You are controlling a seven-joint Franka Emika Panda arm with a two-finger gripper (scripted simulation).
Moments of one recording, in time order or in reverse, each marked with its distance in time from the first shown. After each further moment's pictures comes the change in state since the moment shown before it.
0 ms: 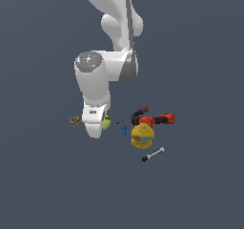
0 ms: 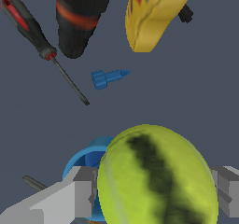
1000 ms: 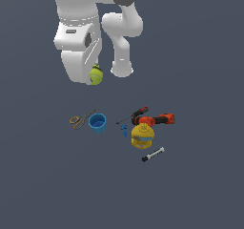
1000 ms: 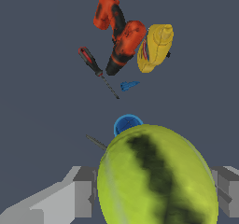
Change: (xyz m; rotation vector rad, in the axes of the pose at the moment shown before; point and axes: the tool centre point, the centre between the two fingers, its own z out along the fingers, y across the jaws) arm -0.021 -0.052 -0.207 -0.001 0.002 0.000
